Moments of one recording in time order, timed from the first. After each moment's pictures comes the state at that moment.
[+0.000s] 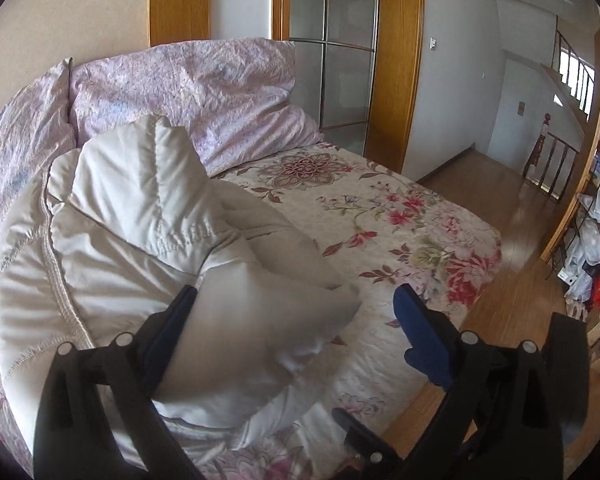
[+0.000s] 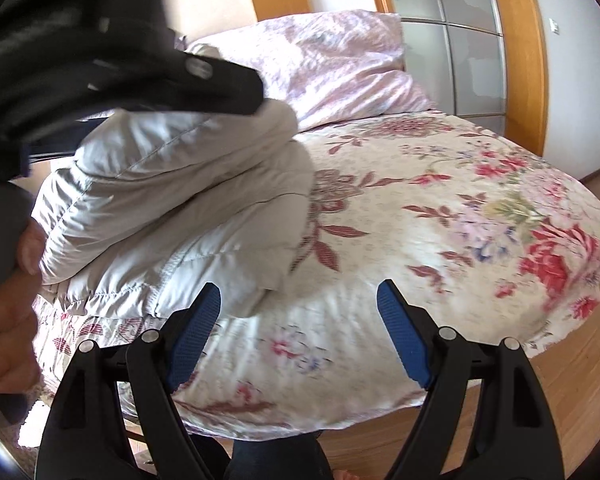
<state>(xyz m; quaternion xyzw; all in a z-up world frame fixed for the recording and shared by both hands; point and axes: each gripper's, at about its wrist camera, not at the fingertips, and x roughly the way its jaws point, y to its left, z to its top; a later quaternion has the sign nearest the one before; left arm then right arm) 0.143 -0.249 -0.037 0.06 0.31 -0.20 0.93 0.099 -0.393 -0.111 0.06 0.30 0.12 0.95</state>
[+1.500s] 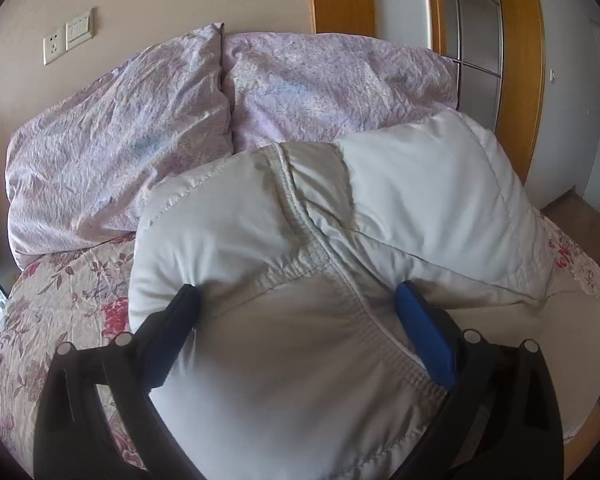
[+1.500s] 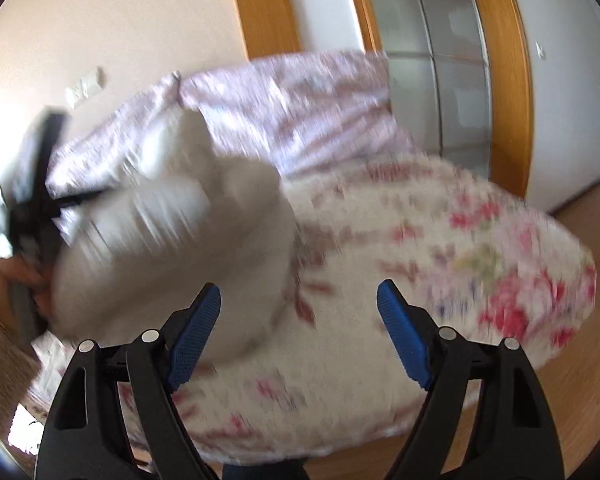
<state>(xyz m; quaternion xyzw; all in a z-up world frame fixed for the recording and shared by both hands) 0.220 -0.113 -0.053 0.04 0.29 0.00 0.96 0.102 -0.394 -0.048 0.04 0.22 0.12 0.97</state>
